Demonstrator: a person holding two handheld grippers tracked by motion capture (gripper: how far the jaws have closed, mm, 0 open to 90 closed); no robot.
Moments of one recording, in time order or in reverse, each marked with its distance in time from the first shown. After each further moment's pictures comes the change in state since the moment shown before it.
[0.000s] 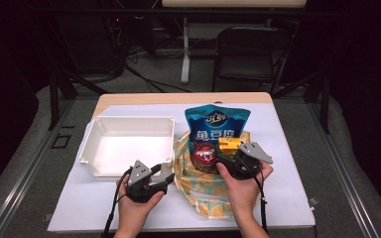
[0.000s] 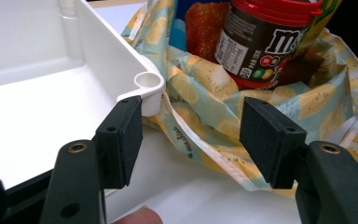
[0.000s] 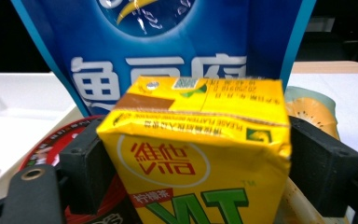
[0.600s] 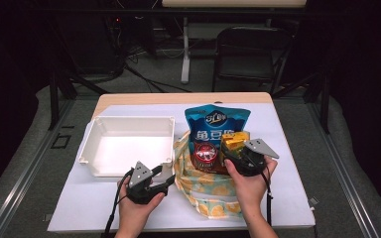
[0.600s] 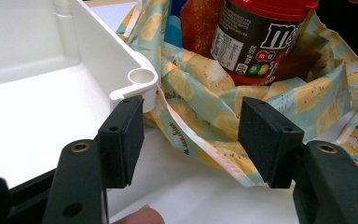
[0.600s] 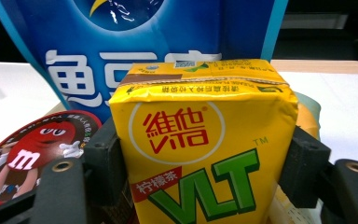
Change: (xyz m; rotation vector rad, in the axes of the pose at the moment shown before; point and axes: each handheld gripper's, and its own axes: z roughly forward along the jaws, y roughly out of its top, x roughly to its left) left arm -0.002 -0.002 0.000 0.005 -0.007 0.011; right arm -0.023 0.003 0.005 0.032 0.043 -0.026
